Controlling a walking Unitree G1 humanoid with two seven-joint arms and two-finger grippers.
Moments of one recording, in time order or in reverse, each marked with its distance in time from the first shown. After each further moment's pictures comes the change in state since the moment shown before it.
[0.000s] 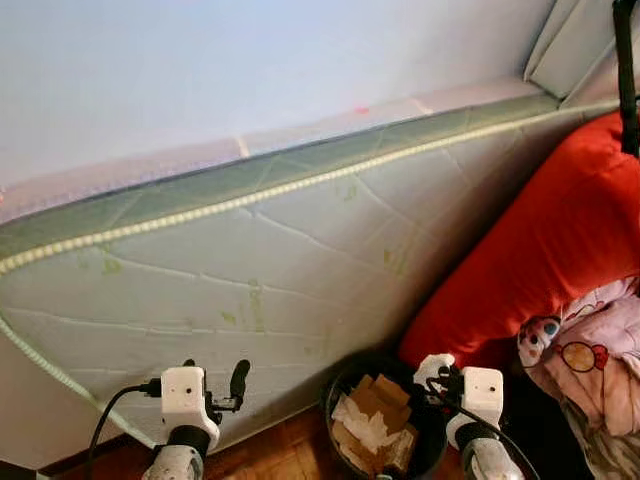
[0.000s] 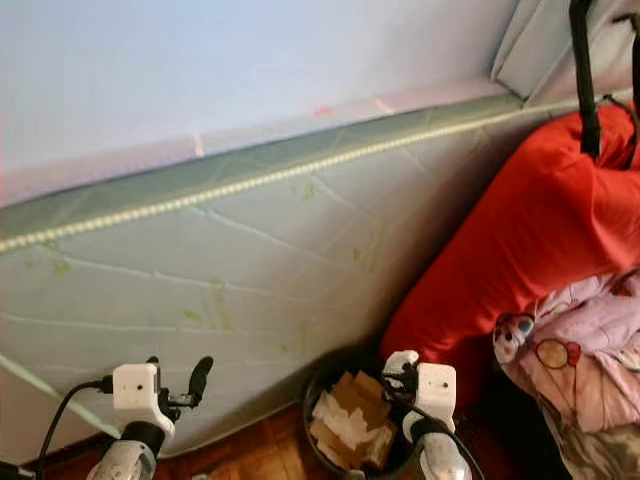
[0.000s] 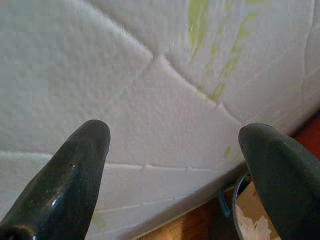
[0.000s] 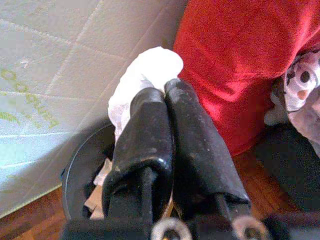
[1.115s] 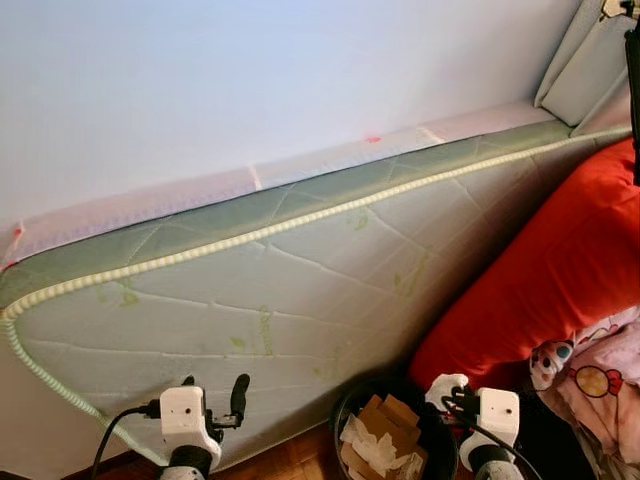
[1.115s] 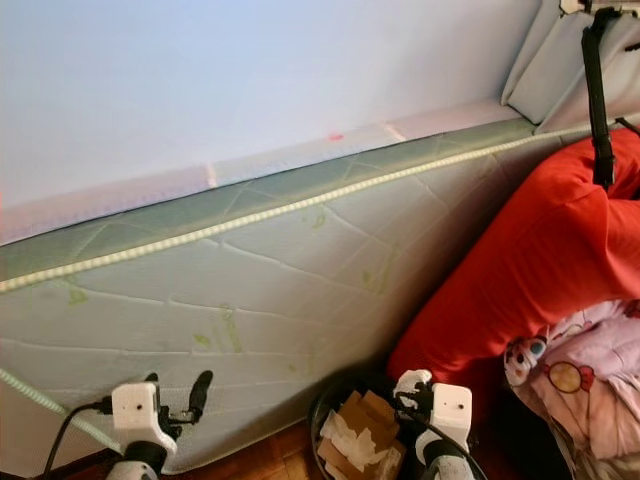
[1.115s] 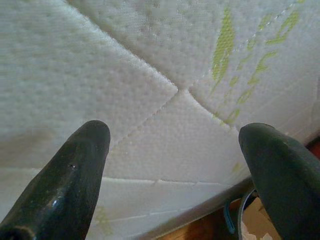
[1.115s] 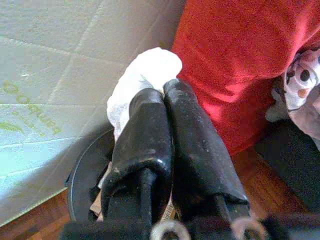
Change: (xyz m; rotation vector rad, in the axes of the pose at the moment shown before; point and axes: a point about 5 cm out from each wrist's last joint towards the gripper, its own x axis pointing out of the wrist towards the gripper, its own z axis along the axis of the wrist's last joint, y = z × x) left arm -0.014 -0.003 -0.020 -0.035 0.009 0.014; right arm -0.015 -0.017 -0.022 0.038 0.043 -0.033
